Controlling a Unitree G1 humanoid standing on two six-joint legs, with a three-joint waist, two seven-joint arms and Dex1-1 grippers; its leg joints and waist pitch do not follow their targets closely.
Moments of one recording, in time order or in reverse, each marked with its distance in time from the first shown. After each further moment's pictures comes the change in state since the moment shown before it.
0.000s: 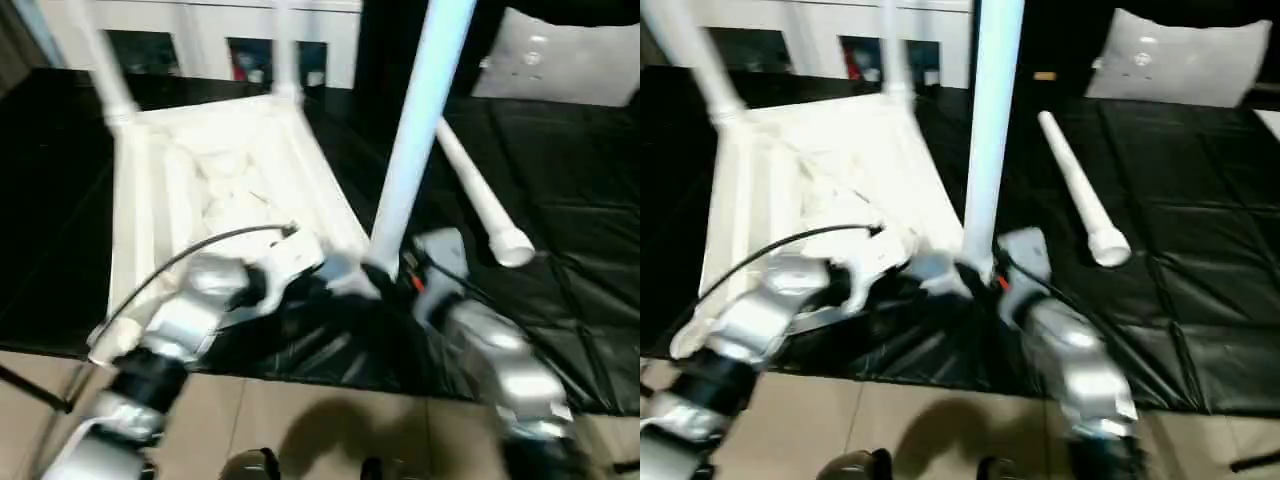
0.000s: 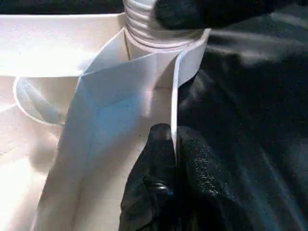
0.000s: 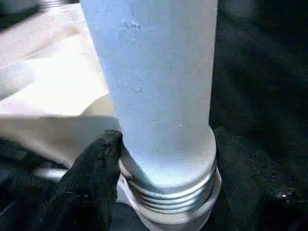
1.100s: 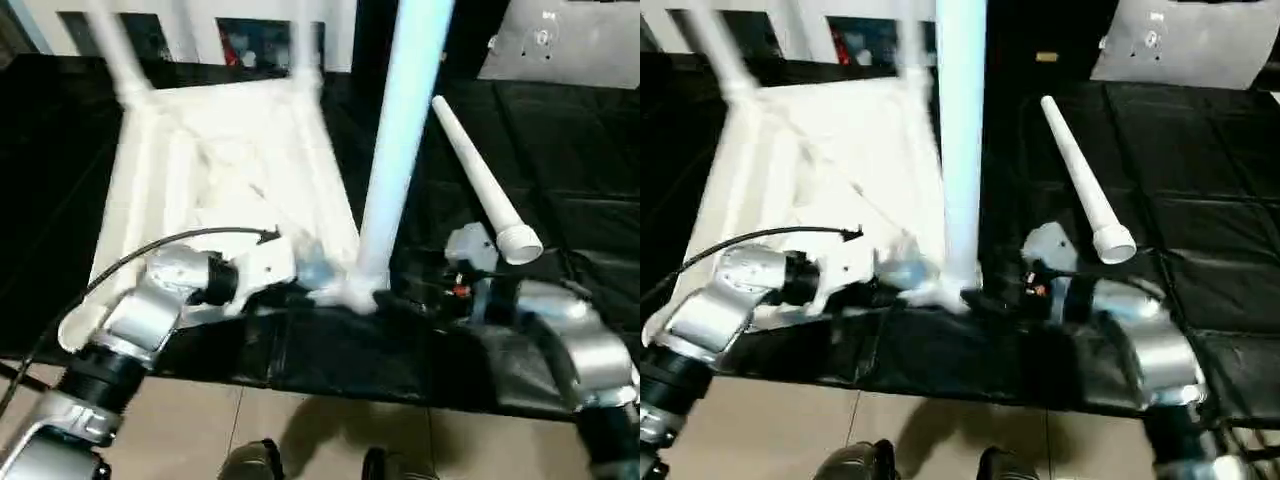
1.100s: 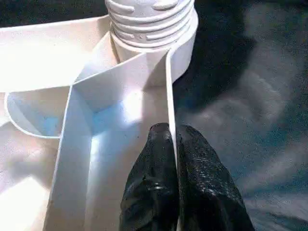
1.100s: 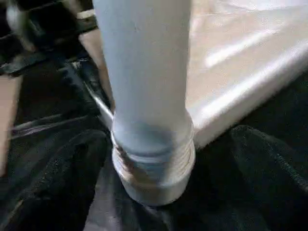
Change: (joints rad) left arm 0.013 0.247 -0.029 -0.003 -0.085 -0.307 -0.340; right arm -0.099 -0.466 0.062 0.127 0.159 -0.249 0.784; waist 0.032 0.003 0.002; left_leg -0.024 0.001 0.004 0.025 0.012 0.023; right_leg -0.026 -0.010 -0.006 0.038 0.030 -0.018
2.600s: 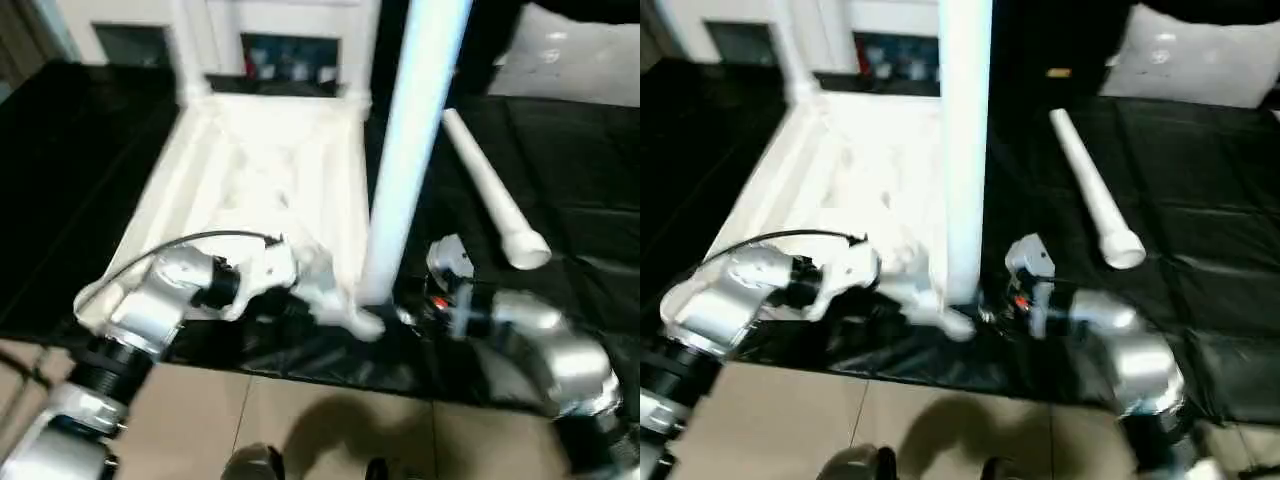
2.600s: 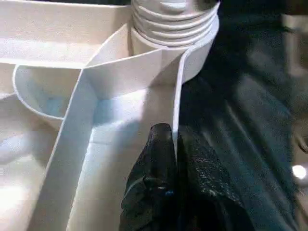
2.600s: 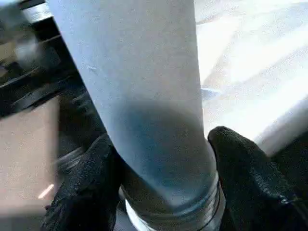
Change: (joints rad) left arm -0.014 -0.098 0.023 0.061 0.011 0.128 0.055; right arm 0.080 0.215 -0.043 -0.050 0.020 0.184 -0.232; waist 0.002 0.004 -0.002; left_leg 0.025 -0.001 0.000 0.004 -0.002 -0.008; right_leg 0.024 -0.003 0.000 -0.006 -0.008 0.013
